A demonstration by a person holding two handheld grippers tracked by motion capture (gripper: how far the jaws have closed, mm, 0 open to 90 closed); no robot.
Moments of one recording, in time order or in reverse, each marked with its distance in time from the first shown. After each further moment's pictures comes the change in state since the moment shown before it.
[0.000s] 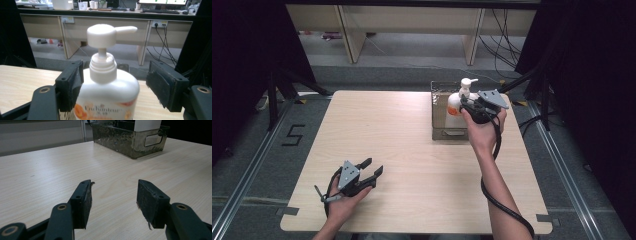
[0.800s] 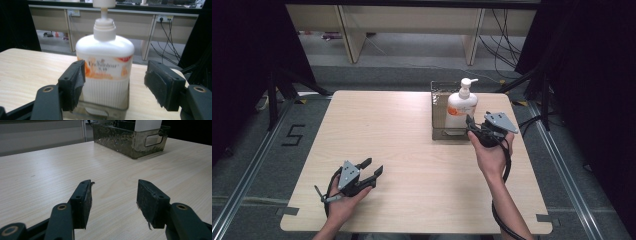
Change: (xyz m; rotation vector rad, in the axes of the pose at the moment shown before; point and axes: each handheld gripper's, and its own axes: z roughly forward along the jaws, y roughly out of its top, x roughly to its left) left arm 0.000 0.000 0.000 0.000 0.004 0.001; right arm -0.011 -0.041 -0.046 0.025 0.045 -0.035
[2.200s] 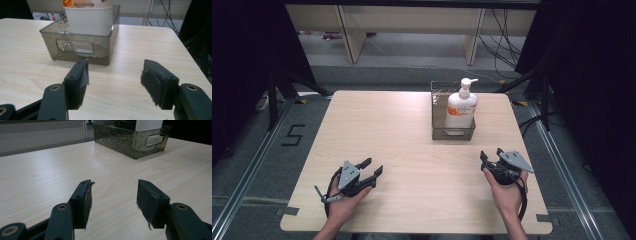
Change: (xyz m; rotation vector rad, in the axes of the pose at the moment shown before) left arm 0.000 0.000 0.000 0.000 0.007 0.000; right arm -0.031 -0.091 -0.055 0.128 -0.010 0.053
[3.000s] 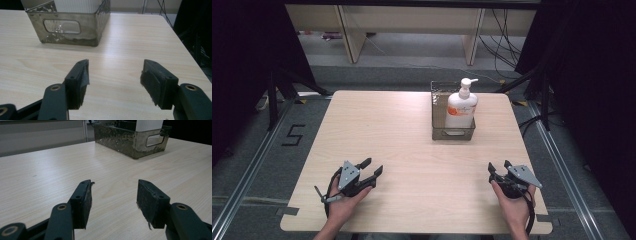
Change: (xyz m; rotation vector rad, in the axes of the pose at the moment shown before) left arm 0.000 0.000 0.000 -0.002 0.002 -0.001; right arm -0.022 -0.037 -0.014 -0.008 -0.020 0.011
